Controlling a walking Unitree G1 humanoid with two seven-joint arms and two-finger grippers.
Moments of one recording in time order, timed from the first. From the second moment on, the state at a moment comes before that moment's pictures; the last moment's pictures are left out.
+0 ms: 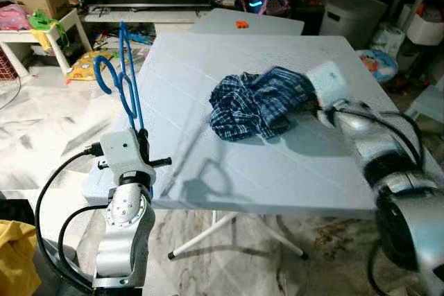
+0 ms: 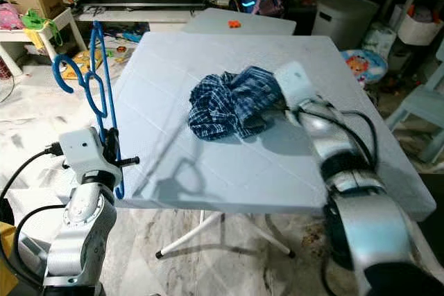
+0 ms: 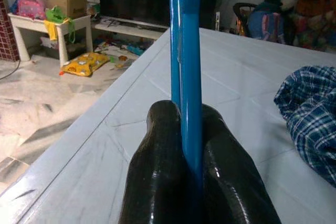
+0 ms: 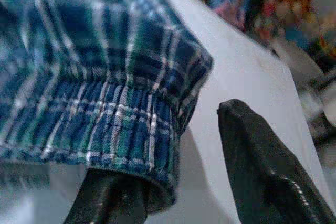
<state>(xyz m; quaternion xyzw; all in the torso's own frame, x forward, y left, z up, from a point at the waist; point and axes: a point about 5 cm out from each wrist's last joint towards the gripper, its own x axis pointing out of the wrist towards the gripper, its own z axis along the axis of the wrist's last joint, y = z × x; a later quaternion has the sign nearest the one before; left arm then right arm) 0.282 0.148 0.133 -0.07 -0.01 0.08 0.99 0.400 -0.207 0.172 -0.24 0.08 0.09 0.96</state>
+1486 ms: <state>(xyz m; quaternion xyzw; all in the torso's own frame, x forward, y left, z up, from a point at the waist) 0.280 0.140 0.126 -0.08 0.02 0.04 1.00 0.322 -0.182 0.150 -0.23 0.17 0.53 0.80</state>
